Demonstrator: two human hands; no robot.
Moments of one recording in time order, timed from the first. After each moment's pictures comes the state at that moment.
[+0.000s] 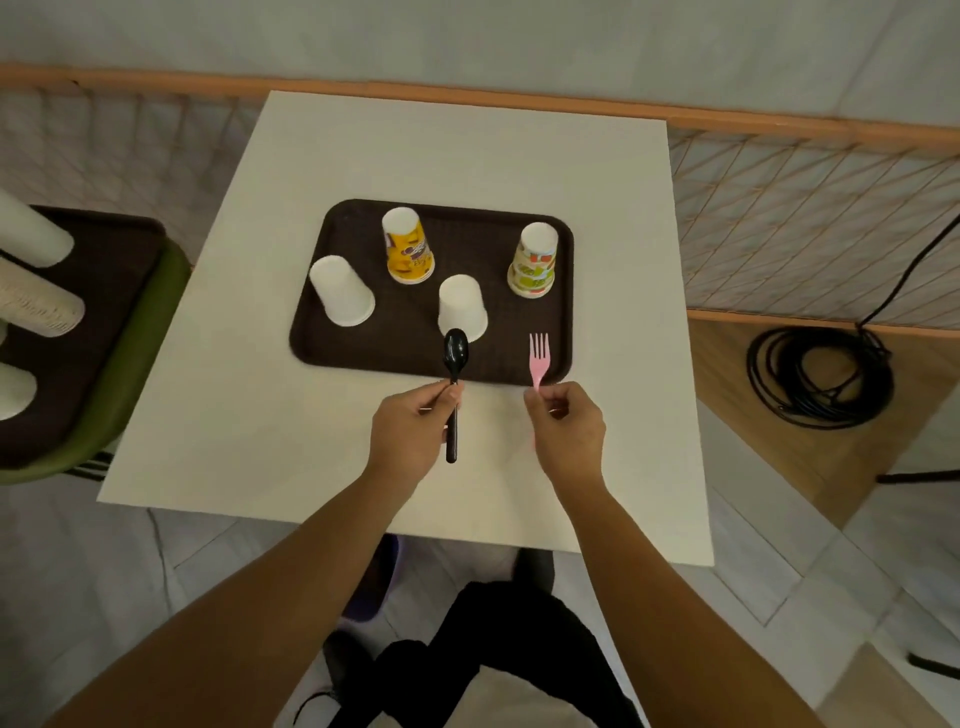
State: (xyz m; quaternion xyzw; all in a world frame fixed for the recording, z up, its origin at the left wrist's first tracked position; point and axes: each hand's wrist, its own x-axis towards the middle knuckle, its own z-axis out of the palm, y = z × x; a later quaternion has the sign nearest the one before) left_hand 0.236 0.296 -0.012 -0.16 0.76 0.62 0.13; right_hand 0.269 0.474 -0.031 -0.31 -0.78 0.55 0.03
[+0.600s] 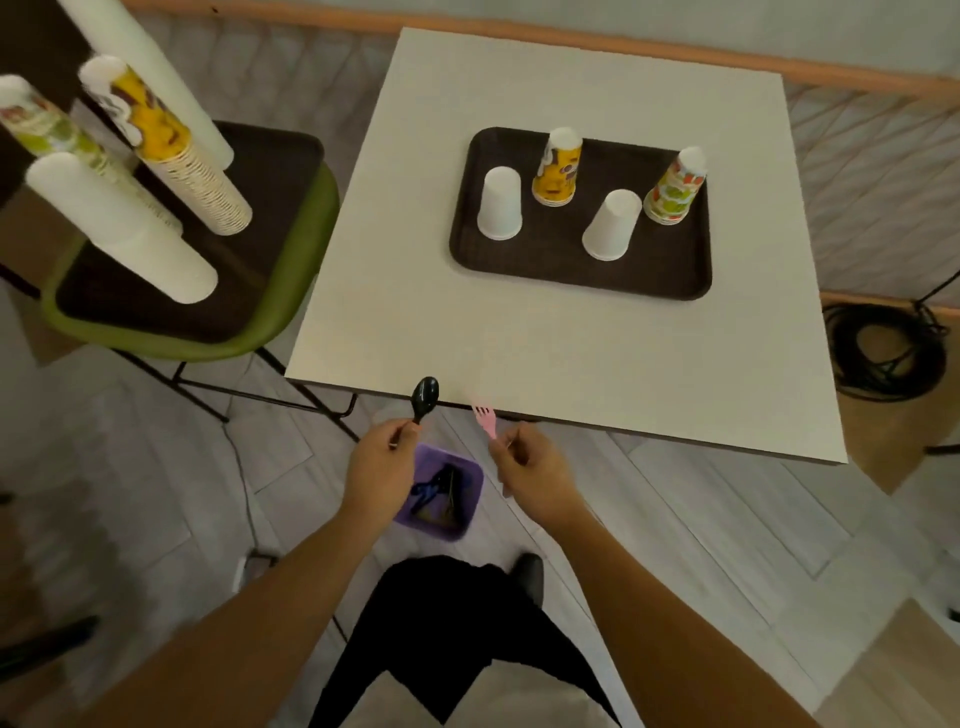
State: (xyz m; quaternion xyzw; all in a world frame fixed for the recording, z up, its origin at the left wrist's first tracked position) left_hand 0.383 0.018 -0.051 -0.18 0.85 0.48 0.15; right_hand 0.414 0.222 -0.049 -0.18 -0.81 0.54 -0.18
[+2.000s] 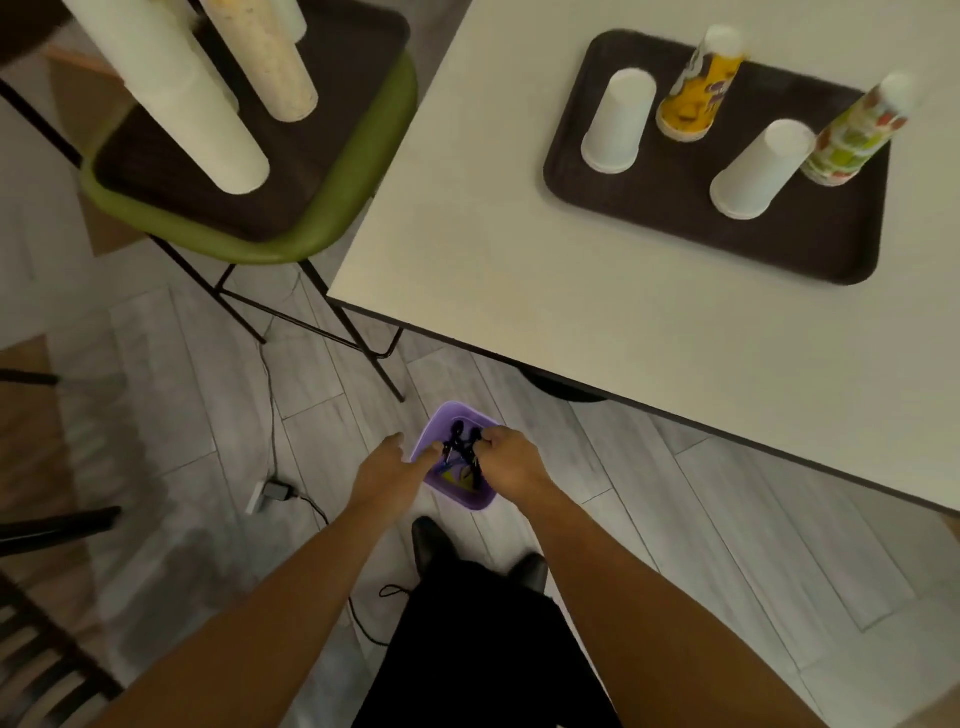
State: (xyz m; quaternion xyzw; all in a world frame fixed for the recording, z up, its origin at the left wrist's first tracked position) left_hand 0.432 -0.031 -0.156 -0.31 0.81 0.41 0.29; right_hand 0.390 0.140 -0.156 -0.09 -0.85 0.34 -0.39
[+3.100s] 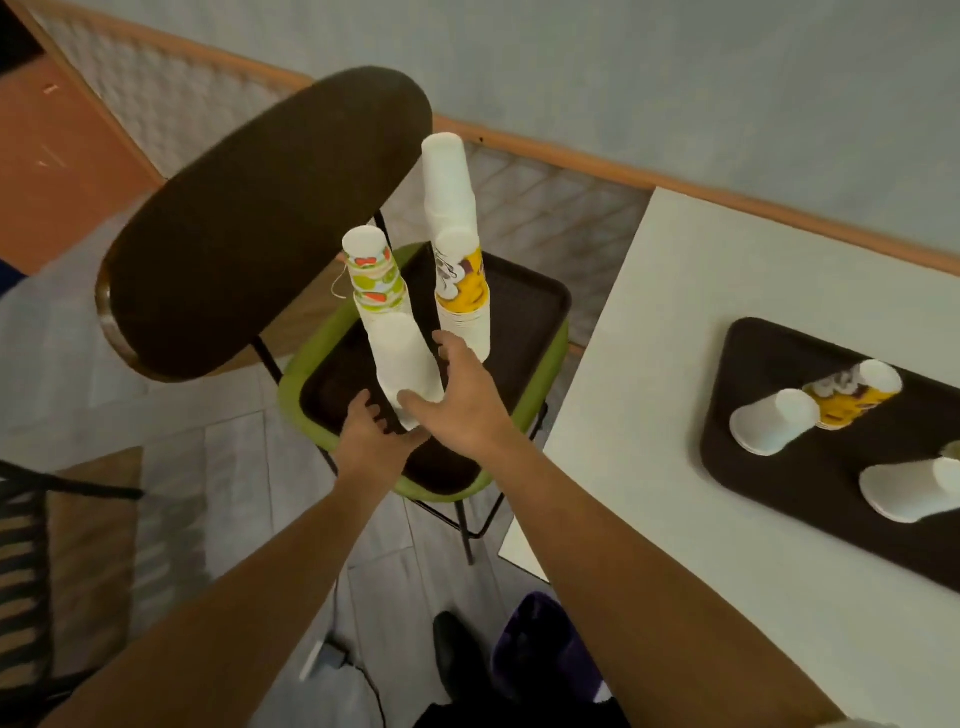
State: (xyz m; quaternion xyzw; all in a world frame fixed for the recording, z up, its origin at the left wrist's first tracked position) left_hand 0.158 -0.278 -0.024 -0.35 0.78 0.52 0.01; right_hand 0.101 -0.147 0.038 0.13 -0.84 0.51 -0.16
